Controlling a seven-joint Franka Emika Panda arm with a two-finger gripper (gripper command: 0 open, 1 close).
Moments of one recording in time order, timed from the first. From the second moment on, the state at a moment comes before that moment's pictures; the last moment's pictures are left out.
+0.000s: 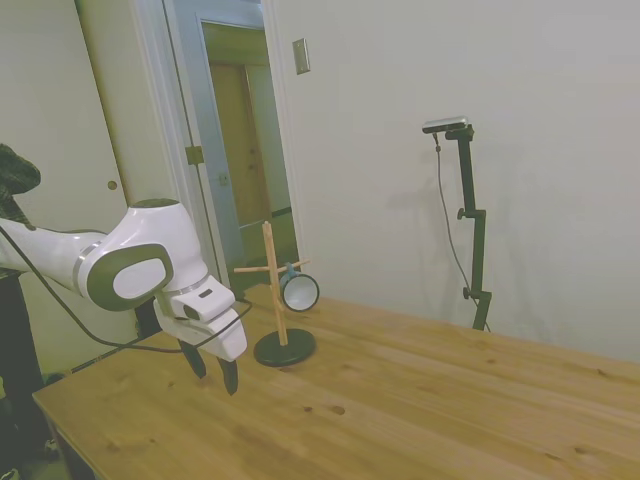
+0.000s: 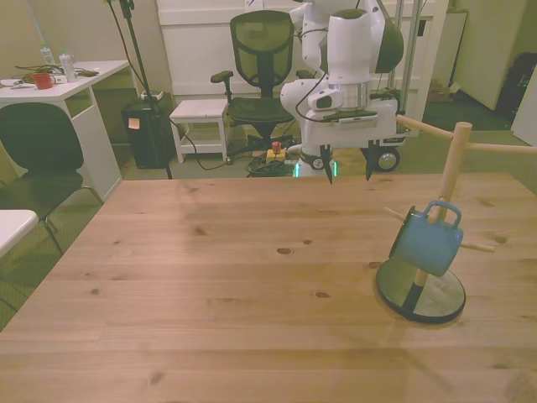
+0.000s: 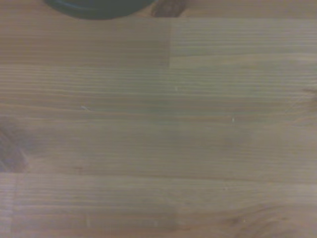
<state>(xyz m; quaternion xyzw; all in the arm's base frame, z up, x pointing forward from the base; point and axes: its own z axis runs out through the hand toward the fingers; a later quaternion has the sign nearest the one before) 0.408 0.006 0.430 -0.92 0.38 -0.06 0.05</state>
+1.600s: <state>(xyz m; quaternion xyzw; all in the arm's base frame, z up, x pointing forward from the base) 0.566 -0.104 0.486 -0.91 0.25 -0.29 0.13</state>
